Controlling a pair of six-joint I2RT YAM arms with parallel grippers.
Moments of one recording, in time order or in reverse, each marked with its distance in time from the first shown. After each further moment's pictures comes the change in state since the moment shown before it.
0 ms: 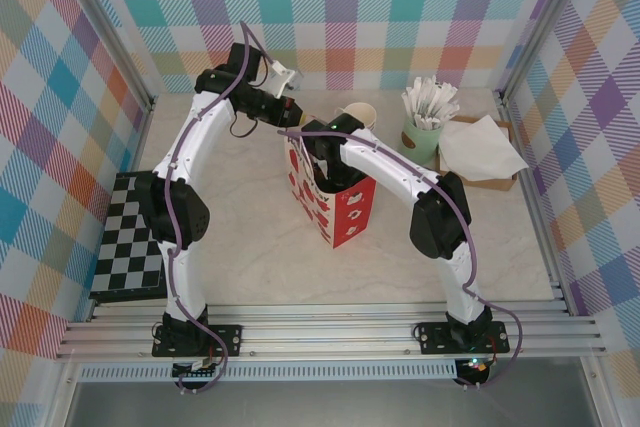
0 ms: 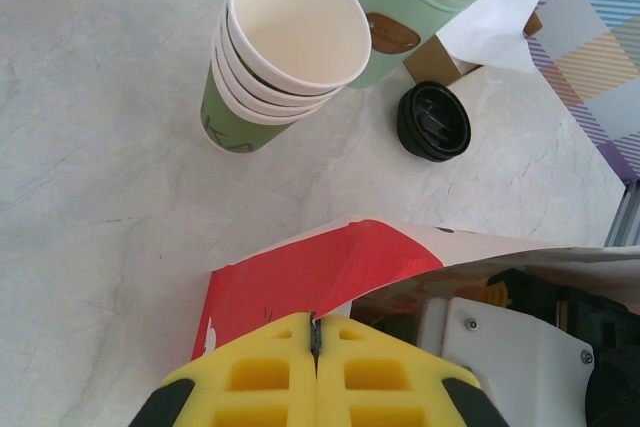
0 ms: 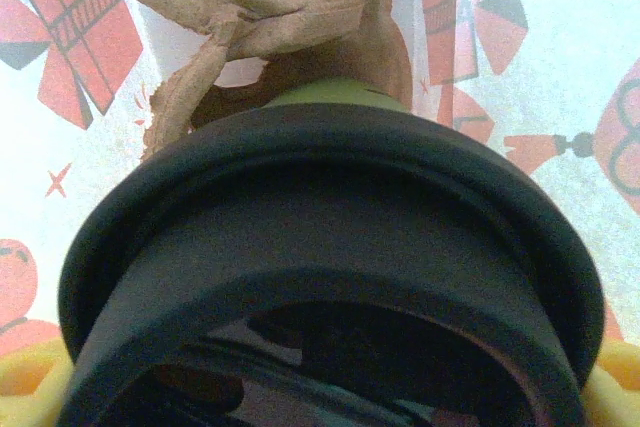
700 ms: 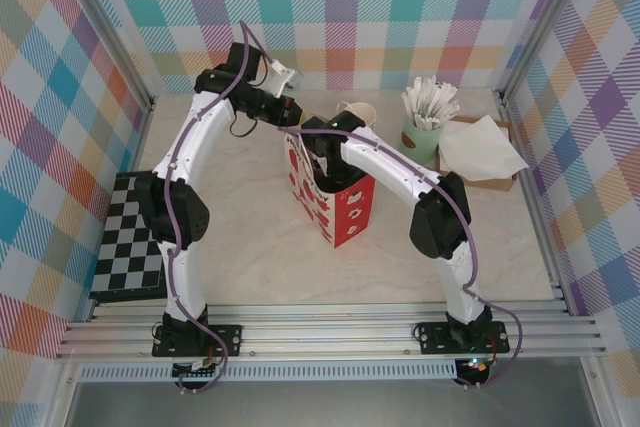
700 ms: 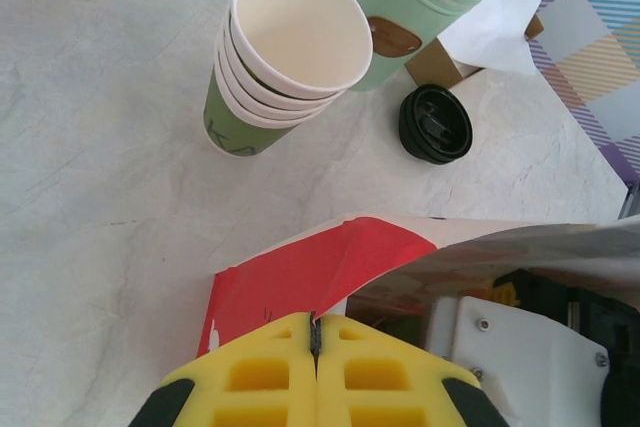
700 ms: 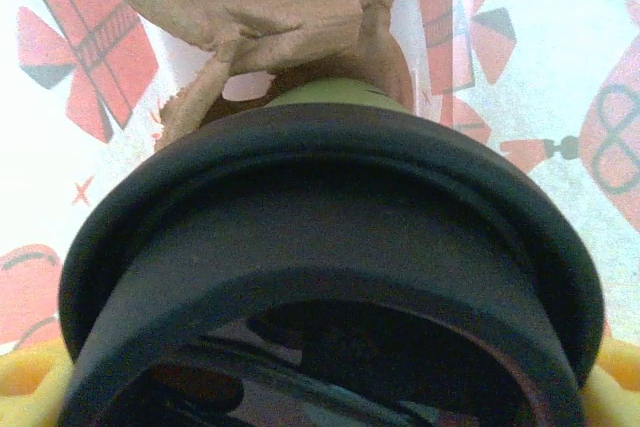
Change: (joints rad) left arm 0.000 -0.003 0.000 0.008 -0.004 0.000; right arm 0.000 0.000 0.040 -0.011 -0.002 0.016
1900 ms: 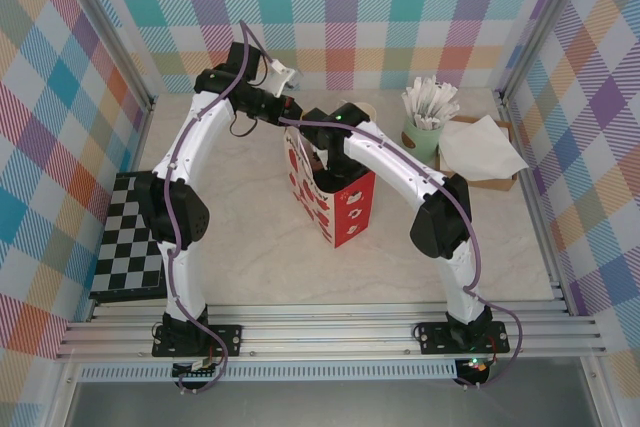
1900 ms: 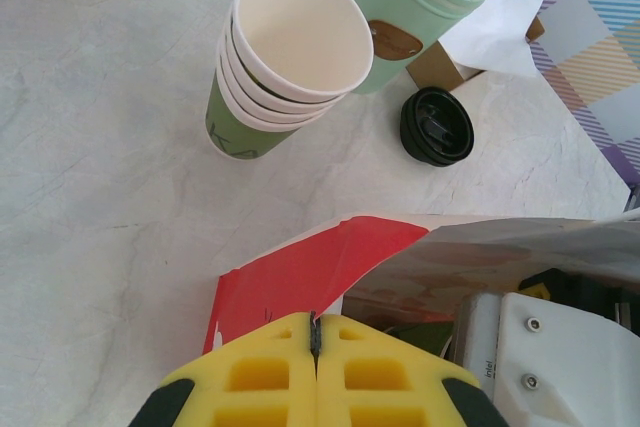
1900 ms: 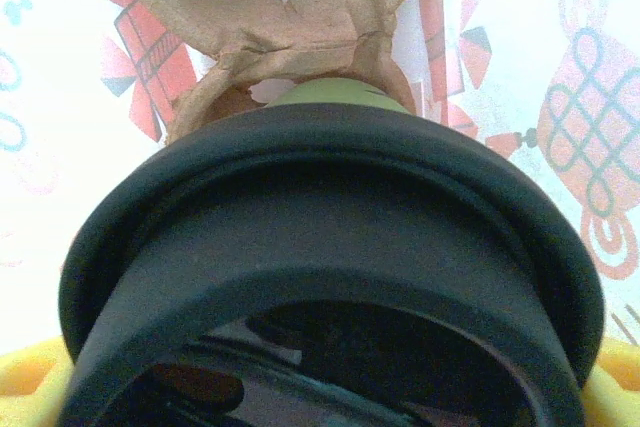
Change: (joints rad) left arm 0.000 -0.001 0.000 0.004 -0.001 0.000; right arm 0.000 0.000 0.079 -0.044 -0.026 0.010
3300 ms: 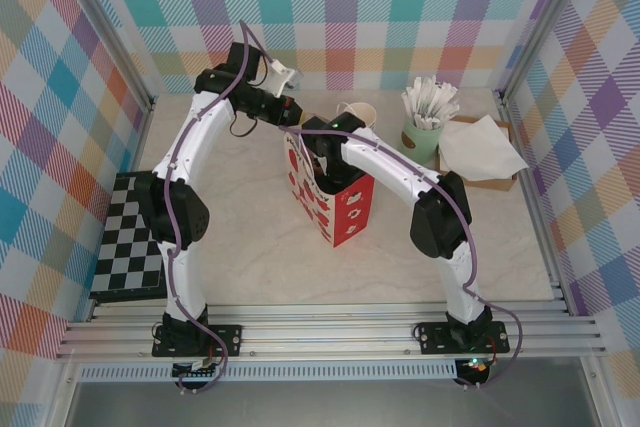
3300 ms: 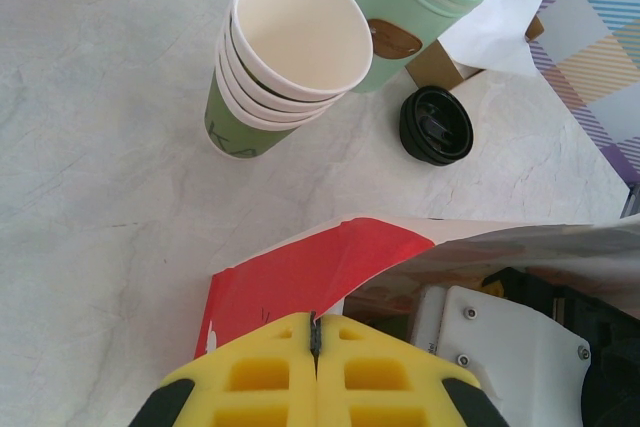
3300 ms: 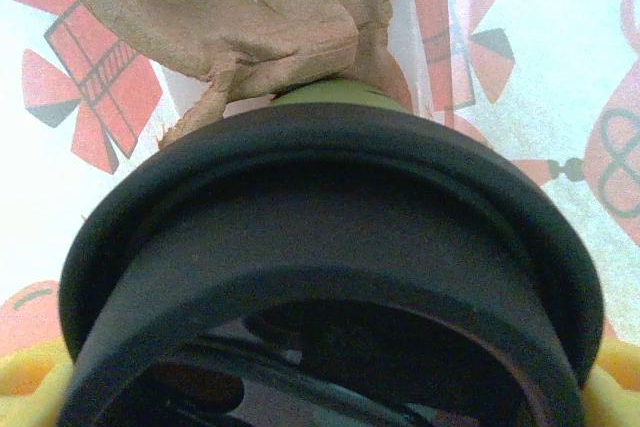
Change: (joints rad) left arm 0.000 0.000 0.000 -0.002 0.001 0.000; right arm 0.000 0.000 -0.114 0.098 0.019 0.023
